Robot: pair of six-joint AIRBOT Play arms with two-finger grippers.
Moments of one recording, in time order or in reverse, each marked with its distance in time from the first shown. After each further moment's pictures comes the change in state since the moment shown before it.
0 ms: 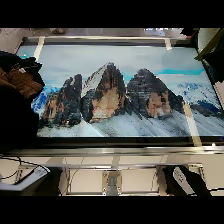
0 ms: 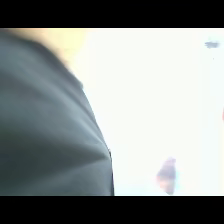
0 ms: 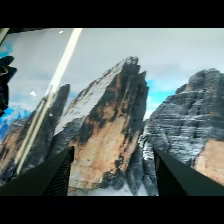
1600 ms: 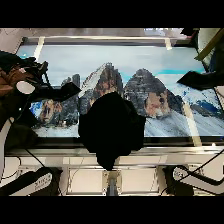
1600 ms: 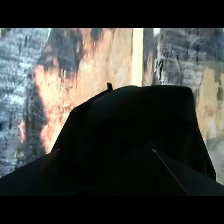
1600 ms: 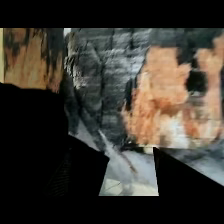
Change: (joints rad) left arm -1.048 -0.098 -0.101 0.388 0.256 -0.346; right arm 0.109 -0.402 -0.230 -0.190 -0.050 -0.076
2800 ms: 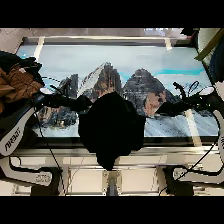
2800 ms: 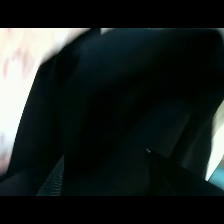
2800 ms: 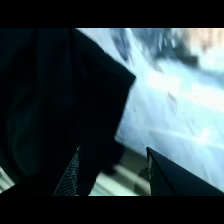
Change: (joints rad) left arm 0.013 -0.340 0.002 -0.251 -0.235 0.321; right arm 0.010 -0.122 -0.363 0.117 0.043 -0.230
